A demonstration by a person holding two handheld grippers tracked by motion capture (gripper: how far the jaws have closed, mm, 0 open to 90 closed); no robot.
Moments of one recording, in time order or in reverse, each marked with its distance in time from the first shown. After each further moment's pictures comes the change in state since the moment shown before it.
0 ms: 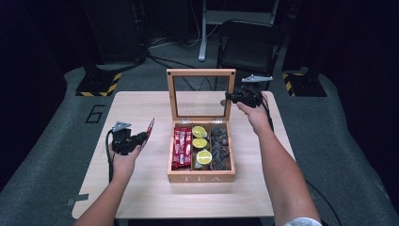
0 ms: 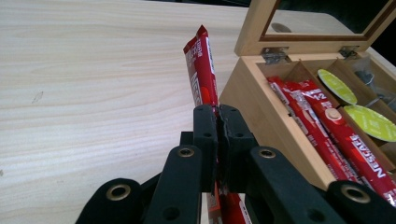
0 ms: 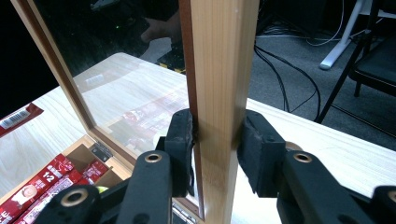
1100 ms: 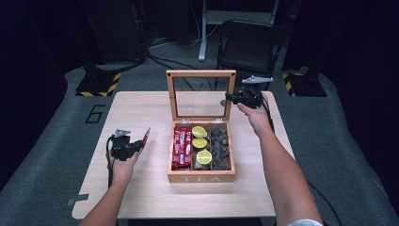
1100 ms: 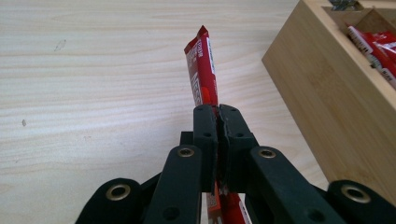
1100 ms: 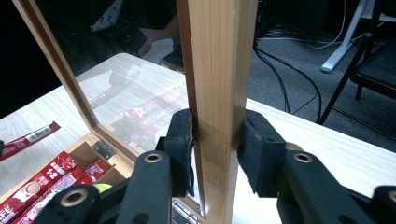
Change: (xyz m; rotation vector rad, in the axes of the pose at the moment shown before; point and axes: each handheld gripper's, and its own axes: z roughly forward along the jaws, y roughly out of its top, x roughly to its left) left arm 0.021 -0.030 0.020 0.070 0.087 -0.026; right arm 0.002 -0.002 -0.003 -0.007 0.007 -0.006
